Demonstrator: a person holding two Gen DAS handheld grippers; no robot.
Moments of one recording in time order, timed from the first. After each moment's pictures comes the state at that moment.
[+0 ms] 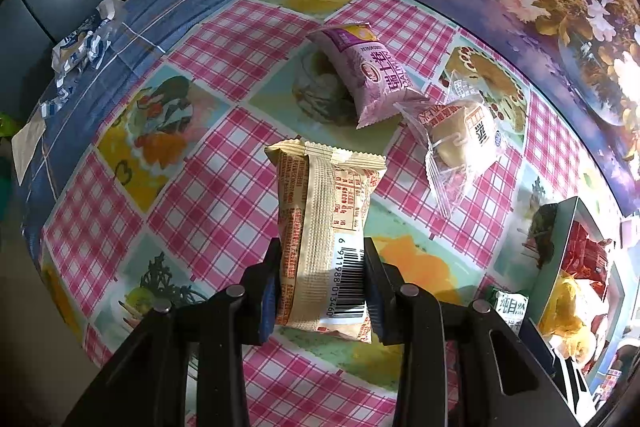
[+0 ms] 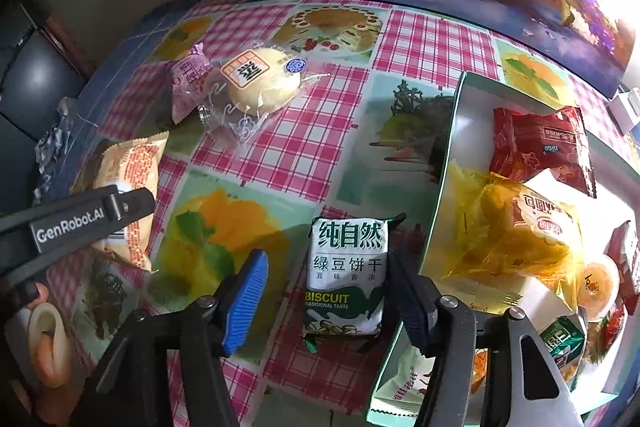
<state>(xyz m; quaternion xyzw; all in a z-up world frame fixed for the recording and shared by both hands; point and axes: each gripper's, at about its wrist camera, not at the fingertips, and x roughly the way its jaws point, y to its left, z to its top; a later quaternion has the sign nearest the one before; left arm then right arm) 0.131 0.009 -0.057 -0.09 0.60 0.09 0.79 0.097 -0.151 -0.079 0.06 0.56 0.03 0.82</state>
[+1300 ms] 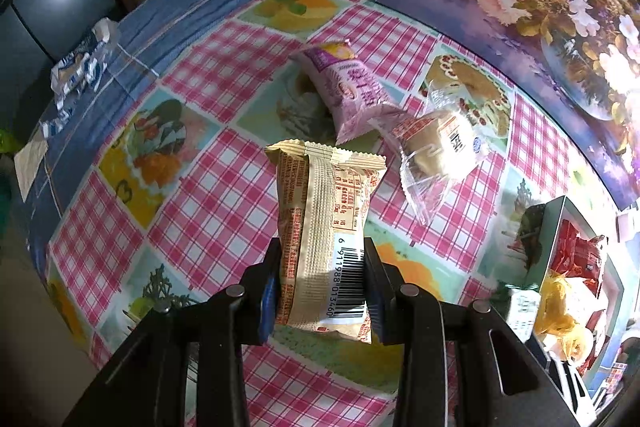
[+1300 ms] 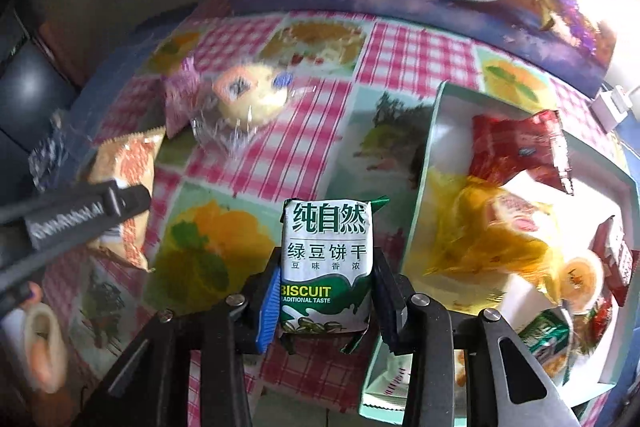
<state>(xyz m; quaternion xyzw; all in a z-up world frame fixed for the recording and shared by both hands) 0.133 -0.008 -0.042 -0.07 0.58 0.09 0.81 0.087 -0.164 -0.070 0.07 0.54 0.00 0.84</state>
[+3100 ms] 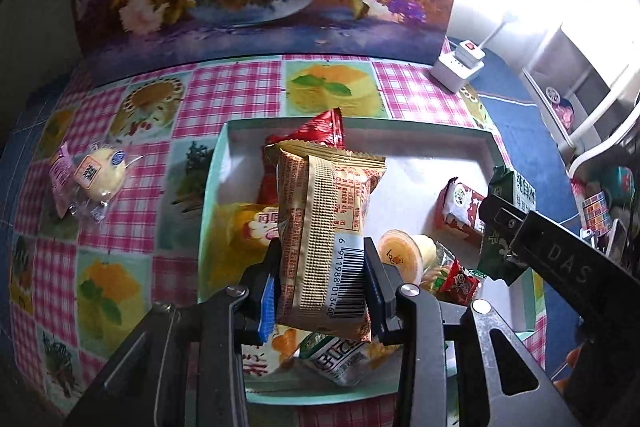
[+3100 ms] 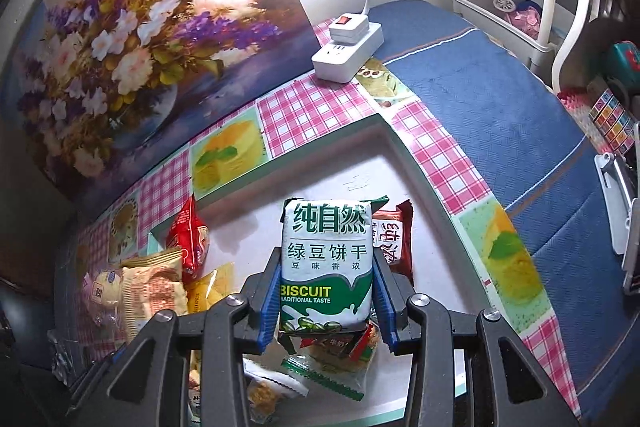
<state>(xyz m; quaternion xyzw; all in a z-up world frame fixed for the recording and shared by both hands) 0.071 -0.258 -0.024 0.08 0.53 -0.20 0.82 0.002 -0.405 -0.032 0.31 0.44 -0.23 0.81</state>
